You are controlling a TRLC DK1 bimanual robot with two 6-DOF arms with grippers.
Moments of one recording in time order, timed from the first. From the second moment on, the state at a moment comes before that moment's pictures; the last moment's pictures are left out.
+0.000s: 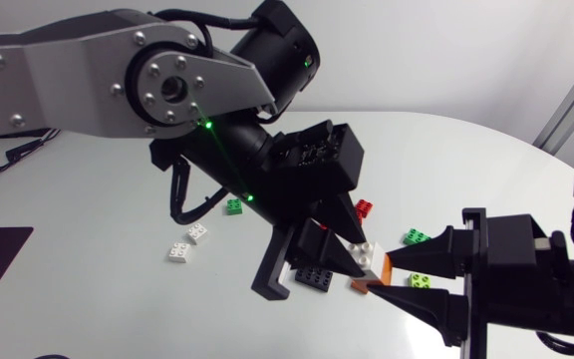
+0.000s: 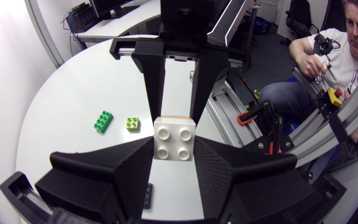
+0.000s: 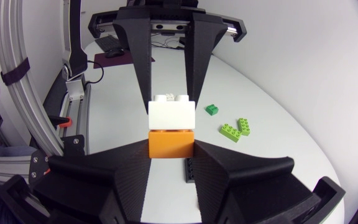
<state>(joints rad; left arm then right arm) -0.84 1.60 1.42 -0.82 0.65 0.91 0.50 0.57 0.54 -0.45 -0.51 -0.44</state>
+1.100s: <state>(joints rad) -0.55 1.51 1.09 -0.85 0.25 1.13 0.41 0.53 0.54 -0.52 -0.51 -0.52</state>
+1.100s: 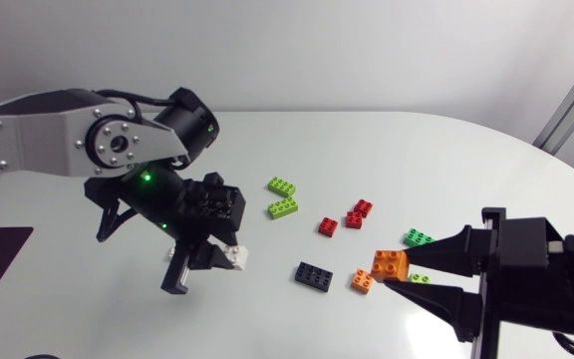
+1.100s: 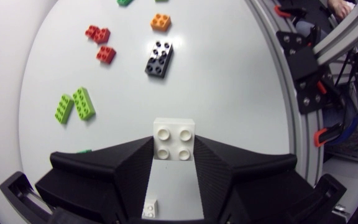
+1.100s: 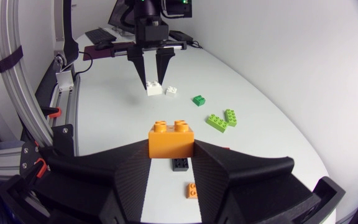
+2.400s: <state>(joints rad) -0.38 1.78 0.99 -0.57 0.05 1.29 0.17 0.67 0.43 -0.35 -0.63 -0.60</state>
